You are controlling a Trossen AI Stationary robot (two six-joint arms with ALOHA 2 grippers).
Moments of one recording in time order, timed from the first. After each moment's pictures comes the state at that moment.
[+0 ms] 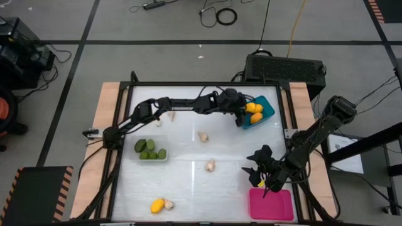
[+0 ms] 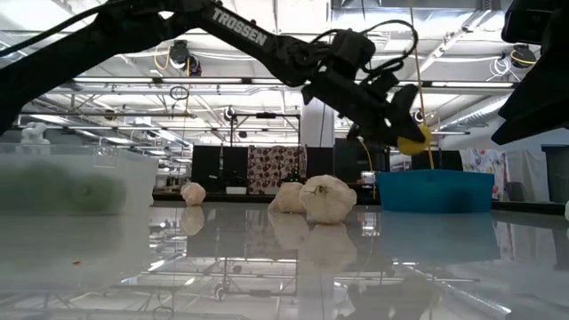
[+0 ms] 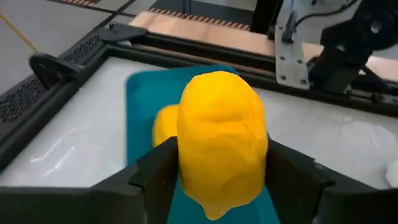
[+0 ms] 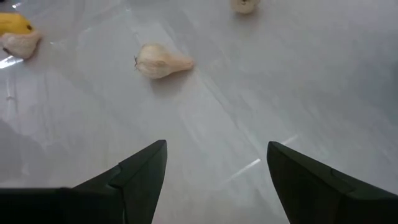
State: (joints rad) left arm 0.23 2.43 2.06 -0.08 0.07 -0.04; right arm 0.81 1.30 0.65 -0.44 0.73 1.27
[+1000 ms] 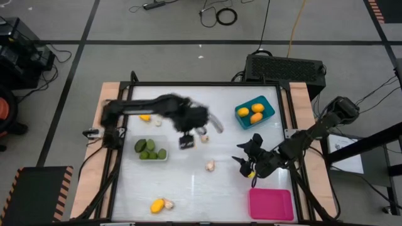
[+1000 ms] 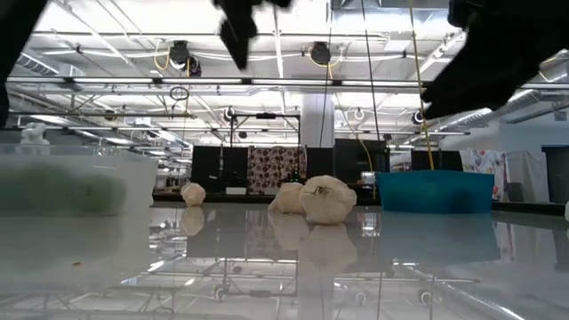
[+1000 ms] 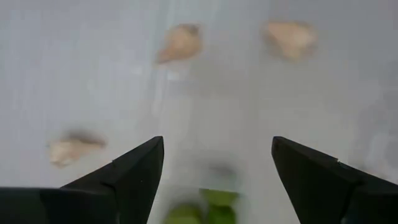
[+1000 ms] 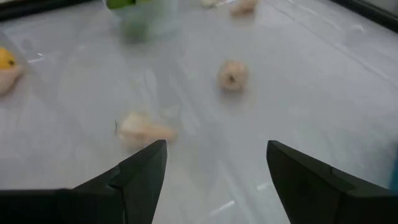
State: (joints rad) left arm -0.03 1.91 2.04 -1.53 0.02 -0.20; right arm 0.59 1.27 0.65 -0.22 0.76 0.80
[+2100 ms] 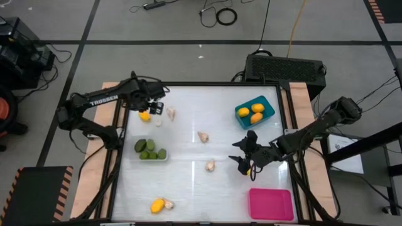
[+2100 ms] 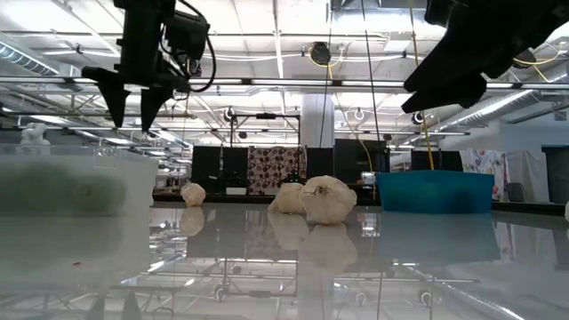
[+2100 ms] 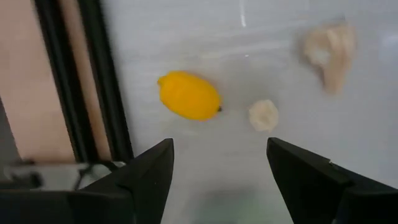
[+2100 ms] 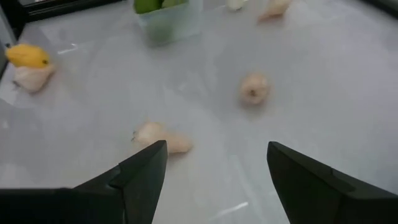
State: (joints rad) left arm 0.51 1.36 1.15 -1.36 -0.18 -0.93; right arm 0.47 1.23 0.65 -0.12 0.57 0.62
